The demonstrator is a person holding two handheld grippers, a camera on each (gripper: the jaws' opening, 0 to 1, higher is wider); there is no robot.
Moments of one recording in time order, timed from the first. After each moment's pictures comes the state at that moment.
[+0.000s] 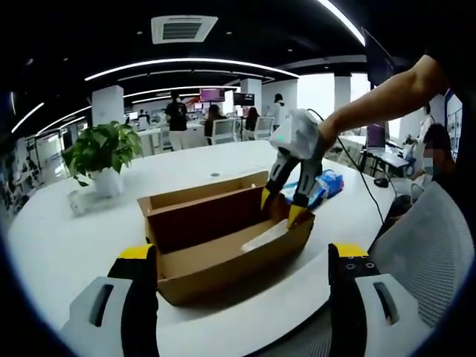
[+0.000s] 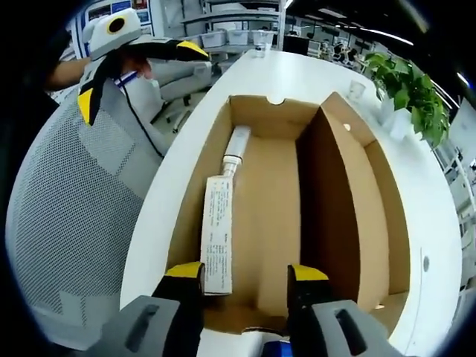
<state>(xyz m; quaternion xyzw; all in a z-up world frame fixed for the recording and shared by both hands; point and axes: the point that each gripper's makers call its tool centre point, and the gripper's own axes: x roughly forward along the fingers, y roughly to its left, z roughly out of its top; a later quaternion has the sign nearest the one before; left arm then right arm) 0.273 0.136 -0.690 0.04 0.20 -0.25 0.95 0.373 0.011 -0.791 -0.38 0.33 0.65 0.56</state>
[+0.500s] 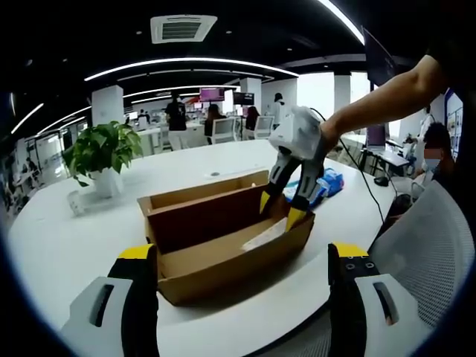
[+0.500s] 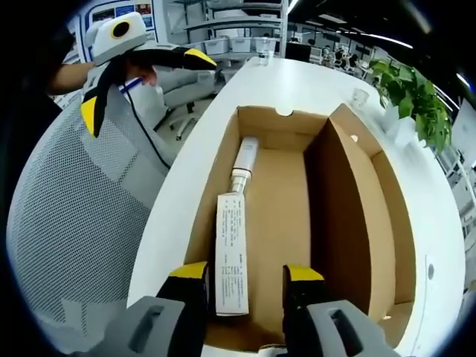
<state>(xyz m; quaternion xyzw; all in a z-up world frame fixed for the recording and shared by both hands) 0.273 0.137 -0.690 0.04 0.19 -0.24 0.95 0.354 0.031 -0.791 -0.36 0.32 0.67 0.56</state>
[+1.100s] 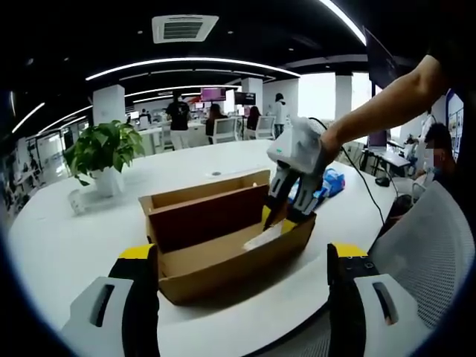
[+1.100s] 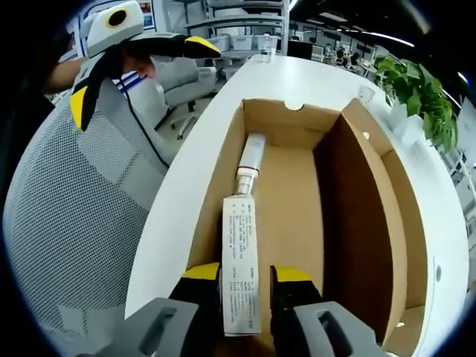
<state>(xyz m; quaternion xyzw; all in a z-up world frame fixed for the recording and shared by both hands) 0.273 0.139 -0.691 0.04 0.20 -0.24 0.95 0.346 0.040 -0.807 -0.36 0.33 0.67 0.56</state>
